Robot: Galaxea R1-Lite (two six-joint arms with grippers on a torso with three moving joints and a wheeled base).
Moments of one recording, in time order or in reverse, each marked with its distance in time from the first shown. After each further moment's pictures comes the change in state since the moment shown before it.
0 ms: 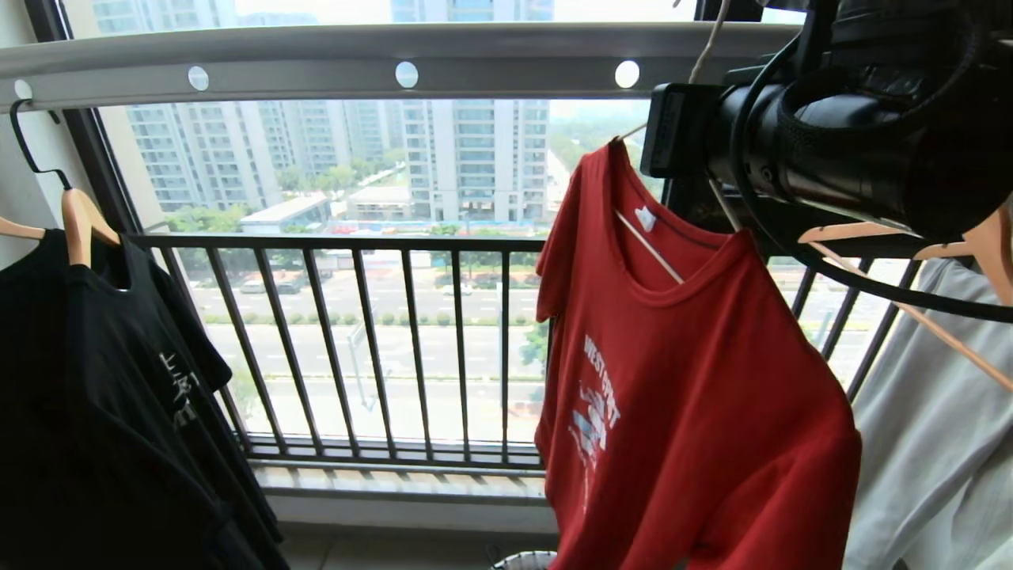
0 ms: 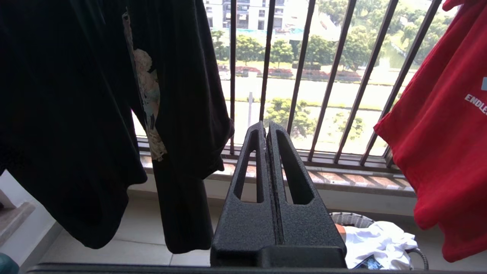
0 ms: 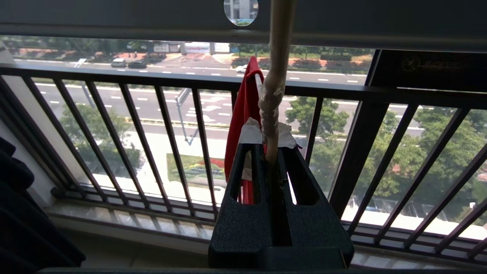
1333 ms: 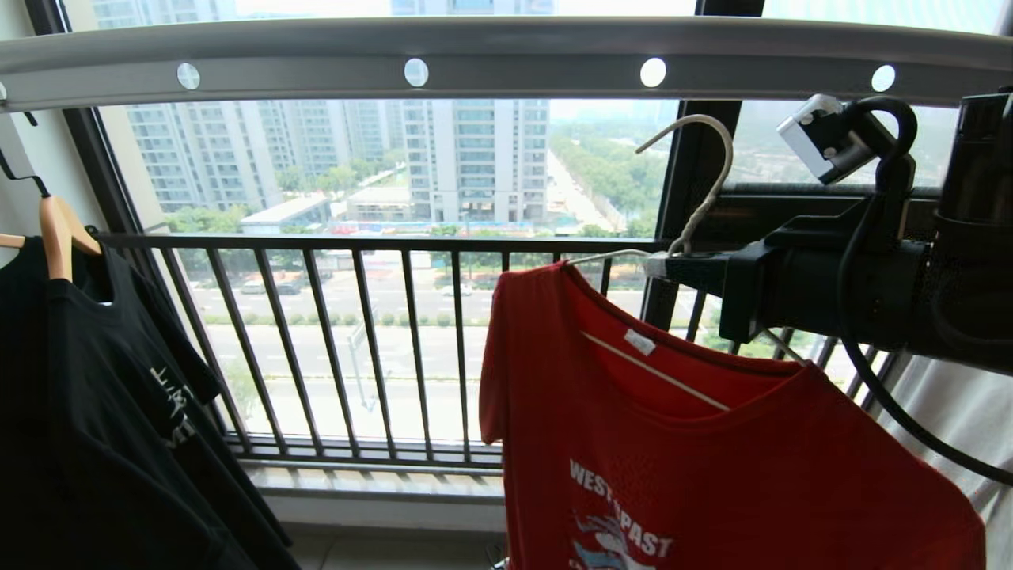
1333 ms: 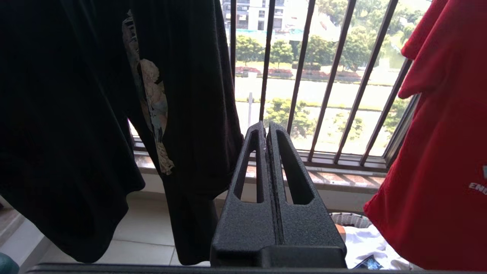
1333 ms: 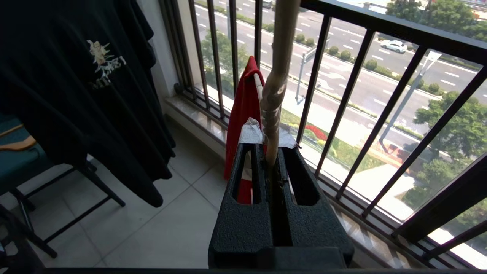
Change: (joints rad) left arm 0.000 0.000 0.000 0.000 0.000 0.000; right arm -0.214 -0.208 0.544 -0.231 0.781 -0.060
